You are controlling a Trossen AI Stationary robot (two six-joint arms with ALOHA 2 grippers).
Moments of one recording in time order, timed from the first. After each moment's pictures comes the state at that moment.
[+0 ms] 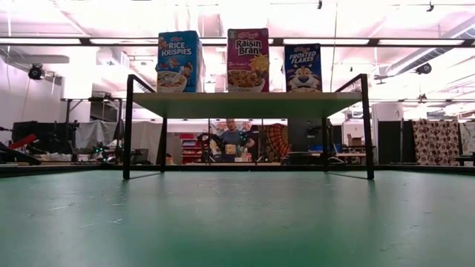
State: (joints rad) left arm -0.76 1.14 0.89 -0.24 -1.10 -0.50; right arm 0.40 1.26 1.01 -0.16 0.68 -0.11
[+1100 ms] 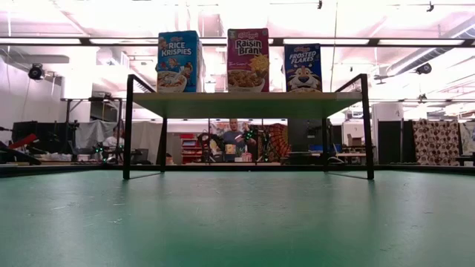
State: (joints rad) left arm -0.81 1.57 1.44 -1.52 -0.06 -1.91; right arm 0.51 1.14 0.83 0.00 0.54 -0.26
